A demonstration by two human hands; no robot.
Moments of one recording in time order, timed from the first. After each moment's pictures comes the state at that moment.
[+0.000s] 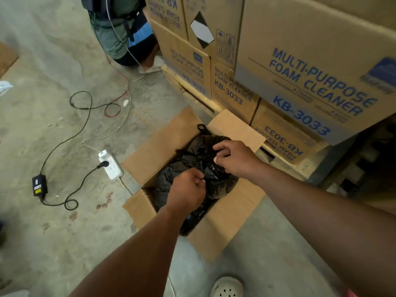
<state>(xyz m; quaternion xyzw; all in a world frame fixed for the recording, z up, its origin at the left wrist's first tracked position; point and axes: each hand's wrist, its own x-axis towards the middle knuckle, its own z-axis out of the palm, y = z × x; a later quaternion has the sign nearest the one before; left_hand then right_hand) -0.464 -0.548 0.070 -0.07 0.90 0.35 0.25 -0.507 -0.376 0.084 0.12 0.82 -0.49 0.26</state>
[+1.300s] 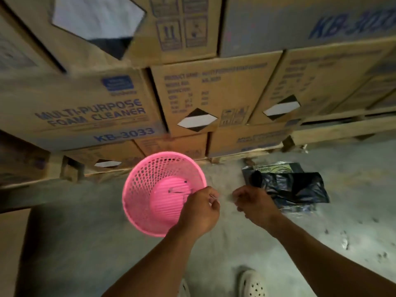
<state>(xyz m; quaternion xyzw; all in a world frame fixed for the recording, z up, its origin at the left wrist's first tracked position) 0.177 0.054 0.050 0.40 0.76 0.26 0.44 0.336 0.133 0.052 0.60 0.59 -0.54 -0.05</state>
